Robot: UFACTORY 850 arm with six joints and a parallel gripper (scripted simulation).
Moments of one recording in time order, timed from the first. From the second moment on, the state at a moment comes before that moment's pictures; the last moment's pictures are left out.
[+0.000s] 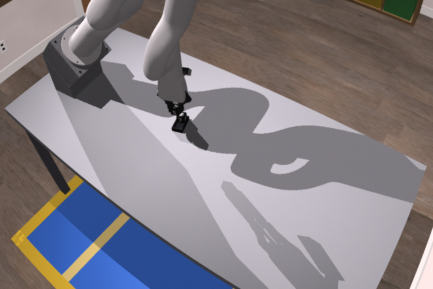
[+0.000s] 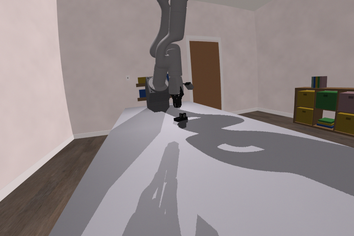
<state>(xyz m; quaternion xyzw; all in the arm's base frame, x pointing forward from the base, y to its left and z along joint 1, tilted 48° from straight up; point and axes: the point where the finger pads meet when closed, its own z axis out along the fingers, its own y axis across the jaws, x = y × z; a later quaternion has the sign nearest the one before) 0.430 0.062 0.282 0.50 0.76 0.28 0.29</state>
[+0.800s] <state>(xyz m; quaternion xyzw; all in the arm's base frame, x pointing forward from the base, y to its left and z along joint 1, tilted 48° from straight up) 0.415 0.054 0.301 0.54 0.74 0.29 0.28</state>
